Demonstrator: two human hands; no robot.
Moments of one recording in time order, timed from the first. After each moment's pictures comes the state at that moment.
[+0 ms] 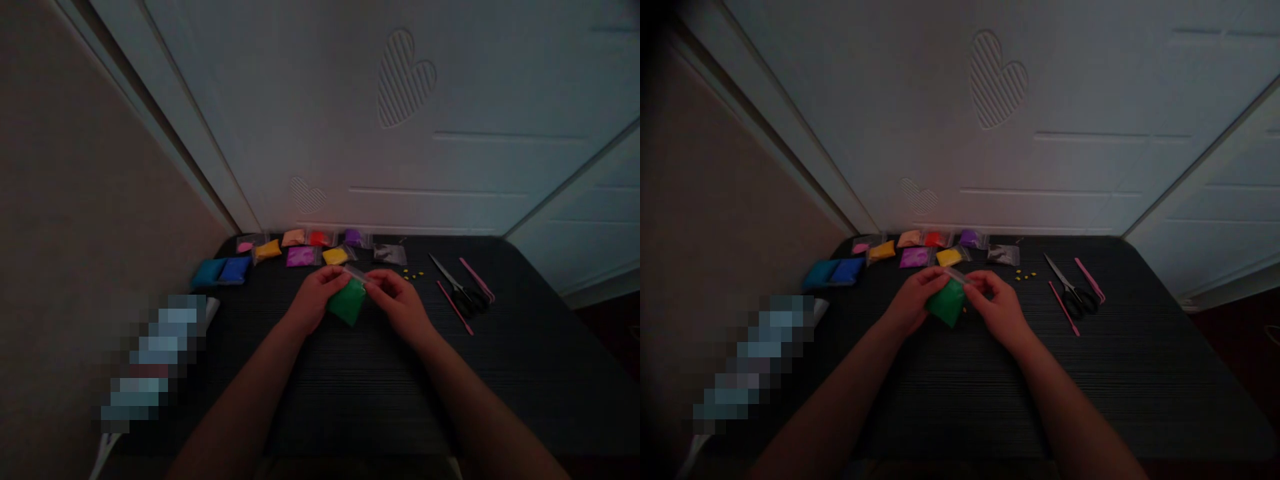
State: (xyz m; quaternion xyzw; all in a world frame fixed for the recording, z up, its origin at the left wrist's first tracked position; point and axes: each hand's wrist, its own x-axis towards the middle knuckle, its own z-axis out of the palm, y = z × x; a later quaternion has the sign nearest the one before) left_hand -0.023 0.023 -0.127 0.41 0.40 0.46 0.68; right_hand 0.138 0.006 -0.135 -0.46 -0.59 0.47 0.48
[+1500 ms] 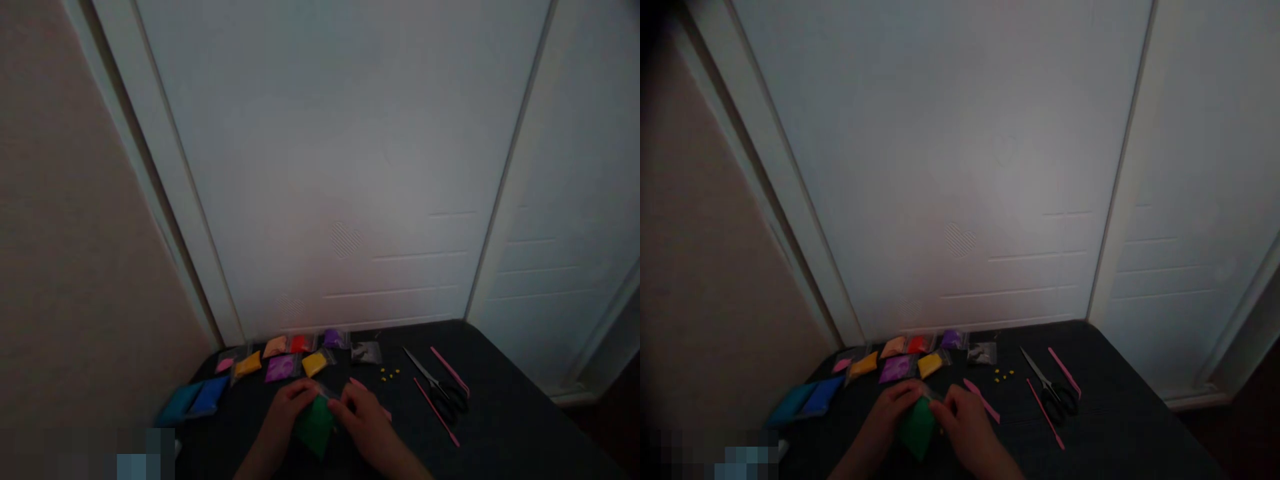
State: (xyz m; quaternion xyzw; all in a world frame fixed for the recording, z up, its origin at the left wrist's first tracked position) left_hand -0.036 0.029 -0.123 0.54 0.51 0.42 0.53; right_hand 0.125 0.004 -0.134 -0.53 -0.66 0.36 0.39
